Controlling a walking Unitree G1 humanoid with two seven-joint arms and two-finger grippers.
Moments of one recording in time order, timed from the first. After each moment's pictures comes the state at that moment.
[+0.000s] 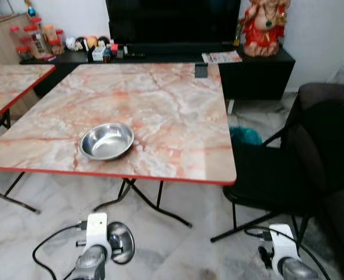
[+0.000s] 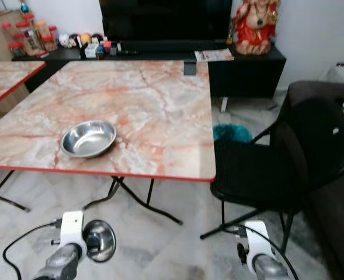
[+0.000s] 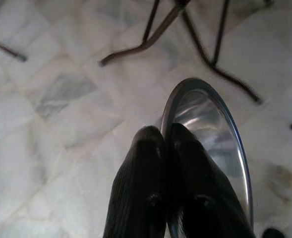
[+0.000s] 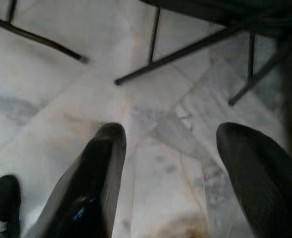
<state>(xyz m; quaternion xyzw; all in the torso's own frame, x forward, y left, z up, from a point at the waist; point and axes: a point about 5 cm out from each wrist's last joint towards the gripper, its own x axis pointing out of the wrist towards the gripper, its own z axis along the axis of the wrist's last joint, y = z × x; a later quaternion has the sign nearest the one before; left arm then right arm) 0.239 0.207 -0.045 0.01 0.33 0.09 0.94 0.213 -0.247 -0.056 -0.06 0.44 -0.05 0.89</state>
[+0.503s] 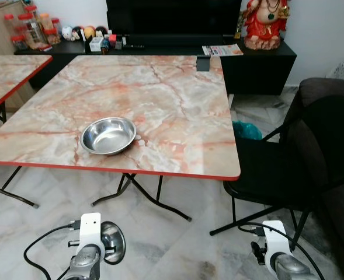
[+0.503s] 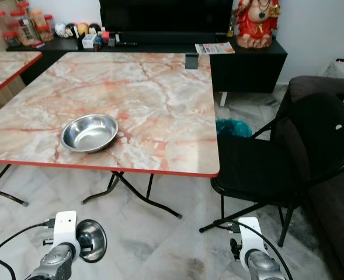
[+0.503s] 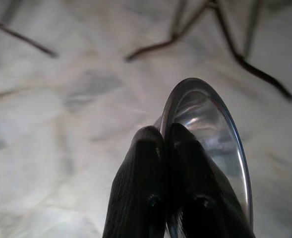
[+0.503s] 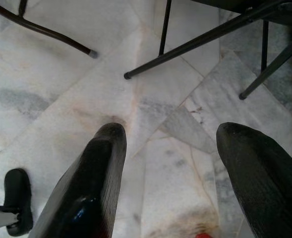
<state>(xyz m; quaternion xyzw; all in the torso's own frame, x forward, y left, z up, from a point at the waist) 0.241 0.221 -0.040 0.04 0.32 0.15 0.94 0.217 -0.241 -0.056 -0.05 0.44 -0.04 0.89</state>
